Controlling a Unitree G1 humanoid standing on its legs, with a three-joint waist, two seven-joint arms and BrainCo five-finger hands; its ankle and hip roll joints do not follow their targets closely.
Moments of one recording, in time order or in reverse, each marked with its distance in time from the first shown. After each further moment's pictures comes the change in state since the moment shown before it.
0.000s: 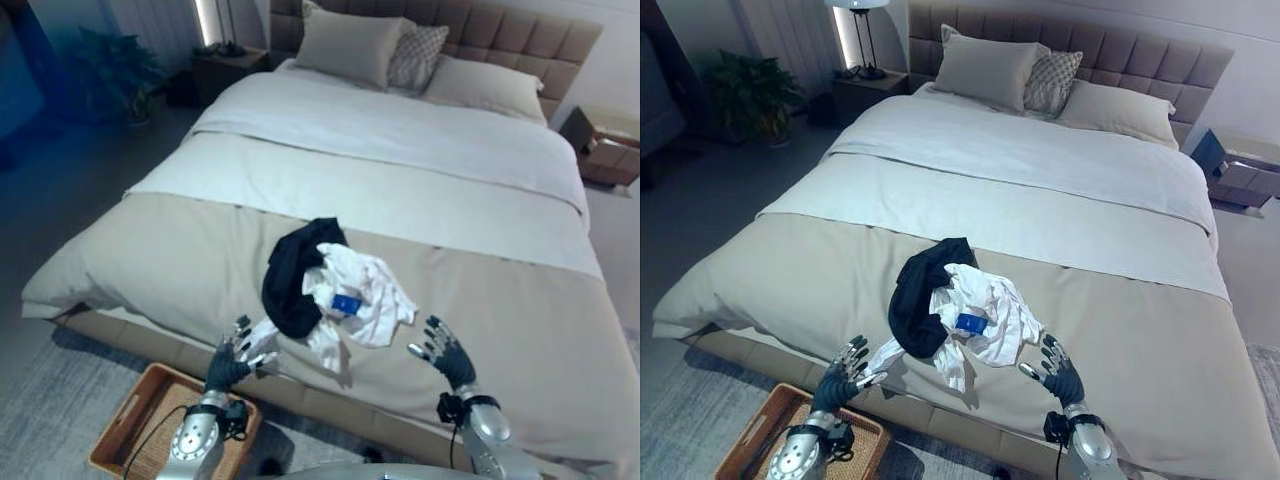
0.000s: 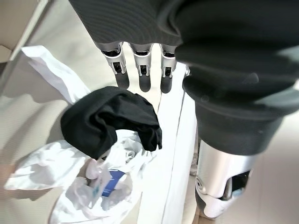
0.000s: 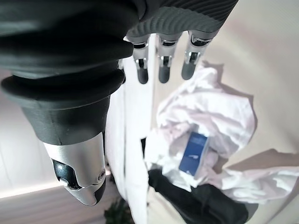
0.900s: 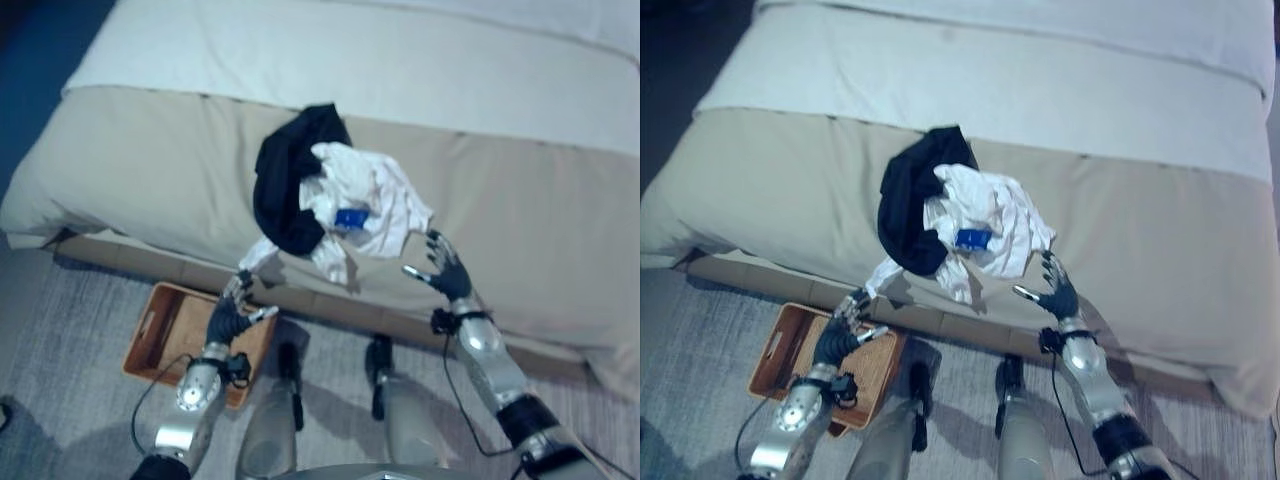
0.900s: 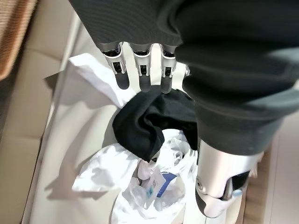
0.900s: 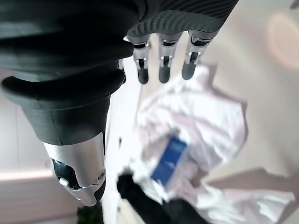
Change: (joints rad) left arm -0.282 0.072 -0.015 -0.003 -0.061 -0.059 0.049; right arm -0.493 -0.081 0.055 0.020 -0.160 -0.012 -0.187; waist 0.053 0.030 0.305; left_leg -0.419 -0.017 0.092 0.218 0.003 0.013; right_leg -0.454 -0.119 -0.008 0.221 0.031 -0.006
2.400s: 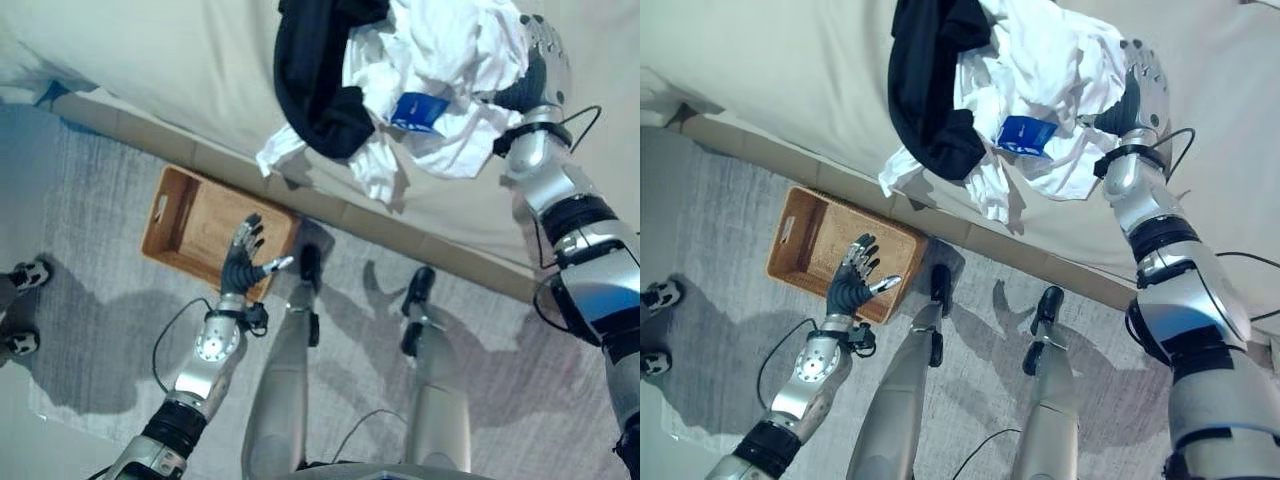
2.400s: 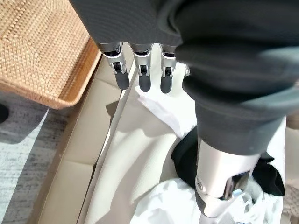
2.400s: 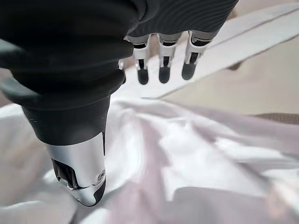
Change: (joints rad) left arm -0.138 -0.006 -0.097 -0.051 -0.004 -0.016 0.124; right arm -0.974 -0.271 0.282 0.766 -0.447 0.158 -0.317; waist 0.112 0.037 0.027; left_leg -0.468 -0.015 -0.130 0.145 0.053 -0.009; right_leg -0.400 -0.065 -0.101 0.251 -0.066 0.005
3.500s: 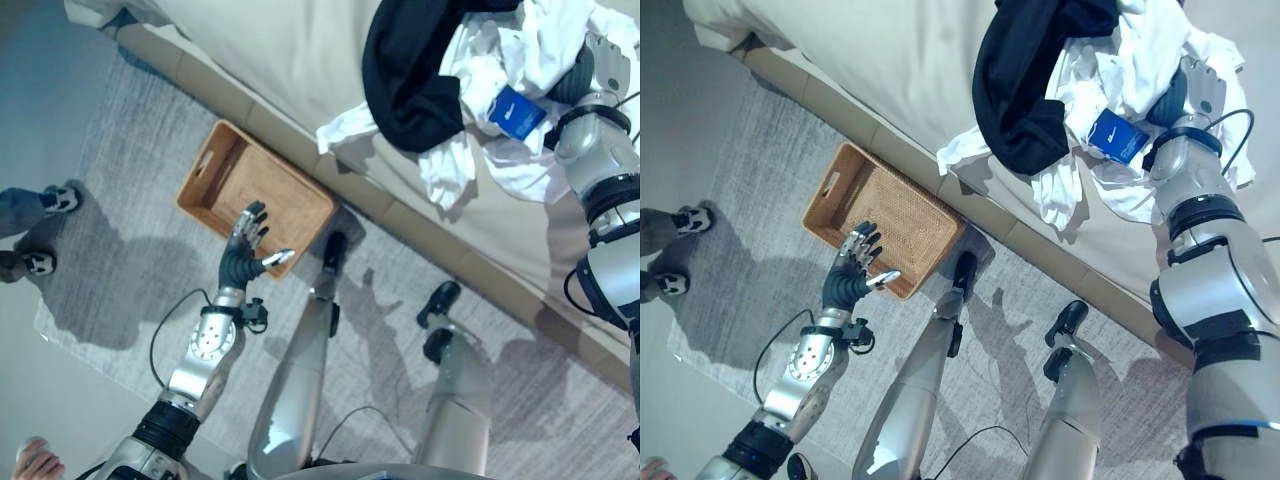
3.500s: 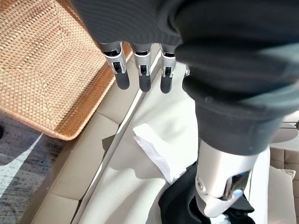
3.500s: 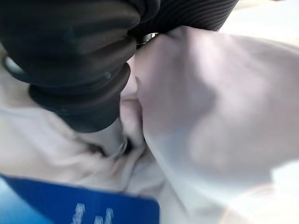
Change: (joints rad) left arm 0.017 0.034 -0.004 -0.105 -0.033 -0.011 -0.024; right arm -0.084 -0.087 0.075 0.149 -0.028 0.041 0.092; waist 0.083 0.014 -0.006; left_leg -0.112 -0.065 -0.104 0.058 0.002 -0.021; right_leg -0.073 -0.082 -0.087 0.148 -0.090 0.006
